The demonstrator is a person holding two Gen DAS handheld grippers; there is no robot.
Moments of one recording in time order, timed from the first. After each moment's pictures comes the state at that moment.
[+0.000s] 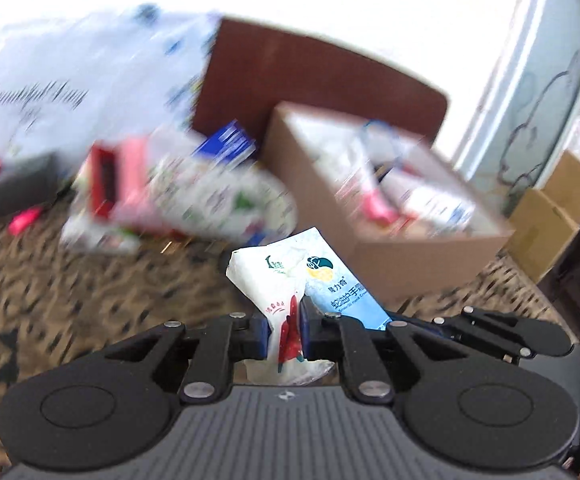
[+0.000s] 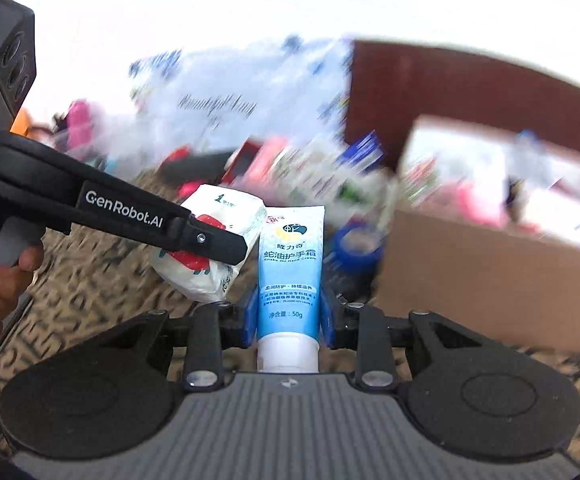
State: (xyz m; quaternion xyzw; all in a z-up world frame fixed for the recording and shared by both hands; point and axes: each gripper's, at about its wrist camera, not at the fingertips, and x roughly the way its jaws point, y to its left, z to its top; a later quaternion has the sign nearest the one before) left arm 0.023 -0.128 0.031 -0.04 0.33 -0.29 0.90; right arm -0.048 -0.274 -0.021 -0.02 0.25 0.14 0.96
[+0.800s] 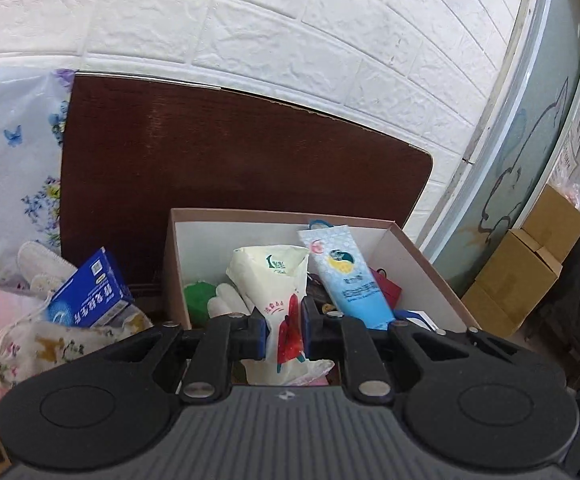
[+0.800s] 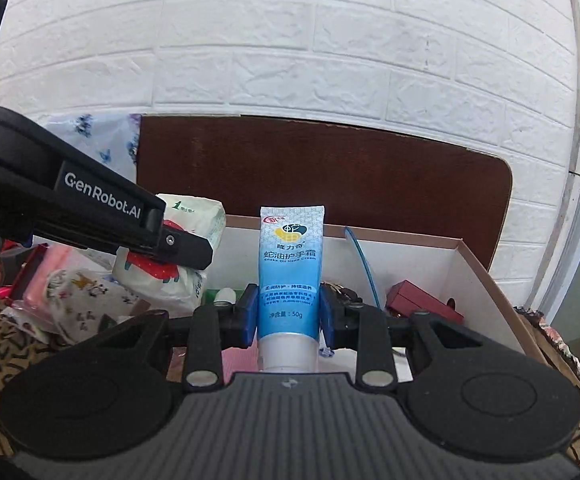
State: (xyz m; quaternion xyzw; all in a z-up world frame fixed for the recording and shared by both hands) left arm 0.150 -0.253 0.069 -0.06 0.29 -0.33 0.90; right arm 0.074 -0.397 0.013 -0.04 0.18 -0.03 0.98
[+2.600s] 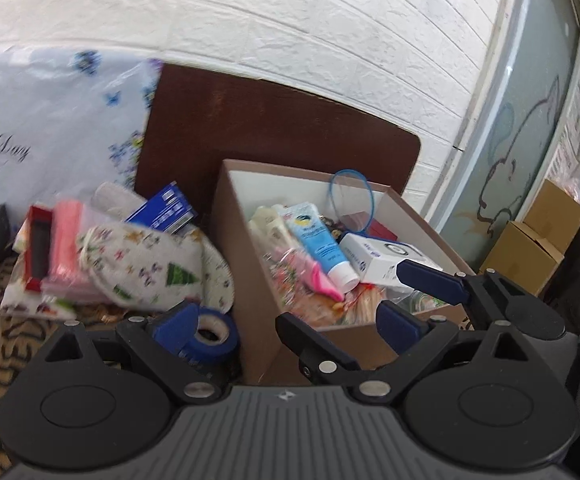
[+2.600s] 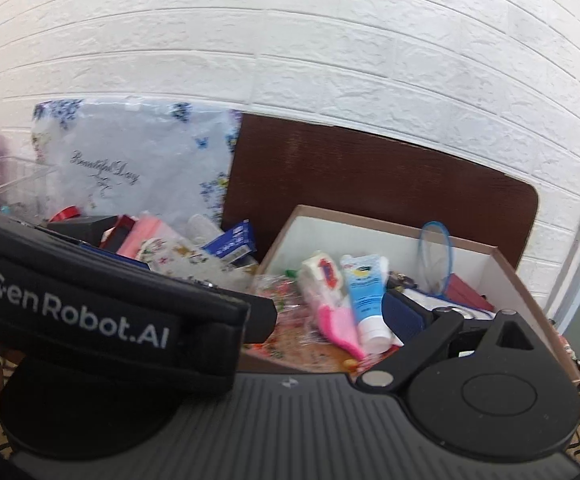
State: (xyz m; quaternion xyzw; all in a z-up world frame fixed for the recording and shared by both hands) left arm 0.035 -0.171 0.044 -0.07 0.28 -0.30 0.91; right arm 0.000 -0.310 0.014 -0.08 0.17 0.02 0.98
